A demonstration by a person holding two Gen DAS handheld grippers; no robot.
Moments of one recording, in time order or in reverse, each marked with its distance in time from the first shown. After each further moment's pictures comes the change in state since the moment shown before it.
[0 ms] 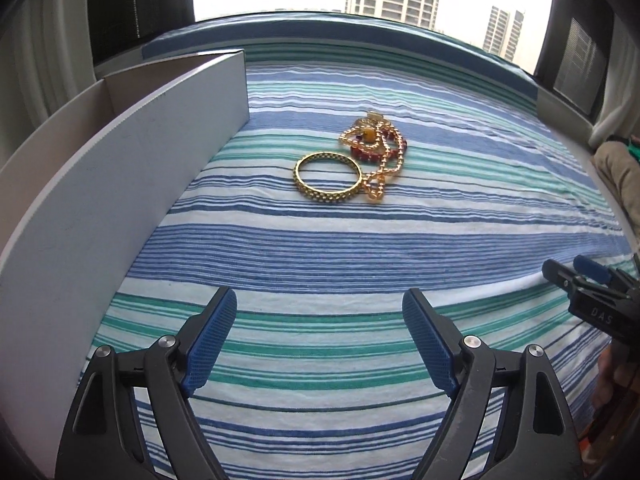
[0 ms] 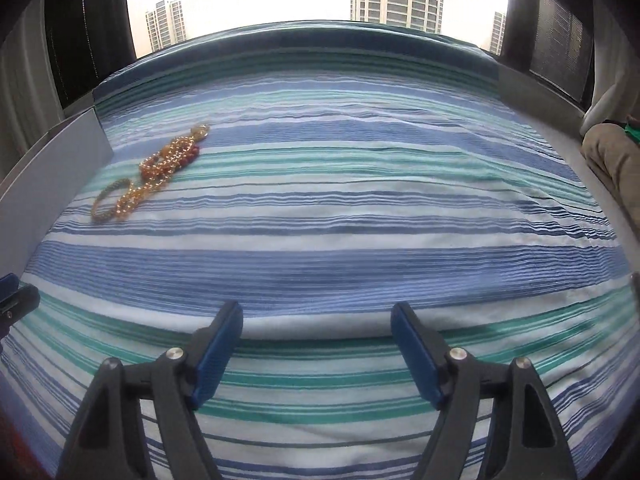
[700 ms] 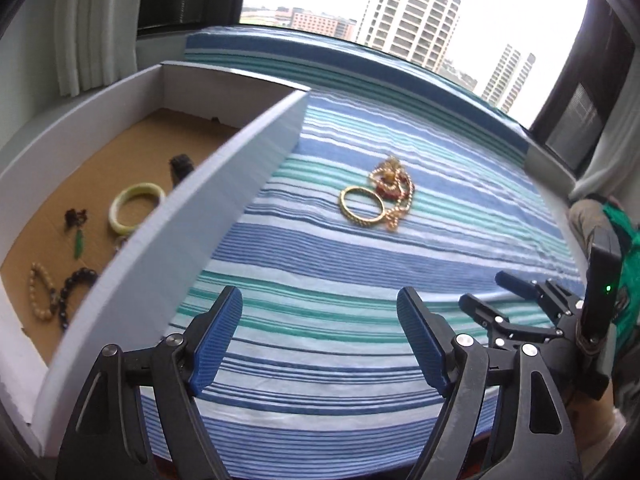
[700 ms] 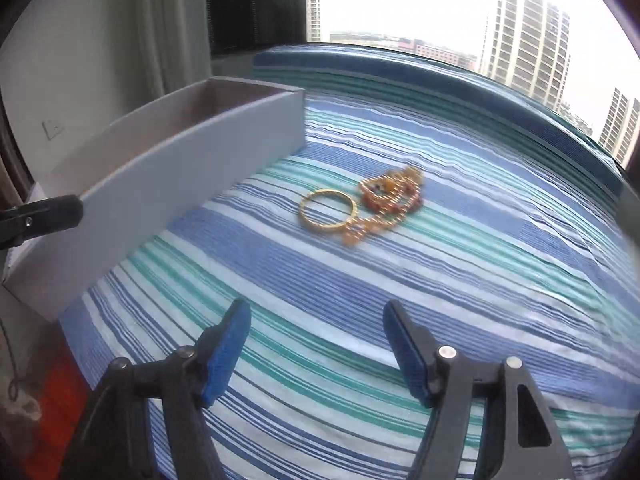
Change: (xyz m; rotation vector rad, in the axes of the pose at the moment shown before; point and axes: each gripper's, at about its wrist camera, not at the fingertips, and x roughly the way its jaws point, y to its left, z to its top) left arm -0.079 0.072 0.005 -0.144 -0.001 -0.113; right arm -0.059 0.141 0.014 -0.352 -0.023 0.266
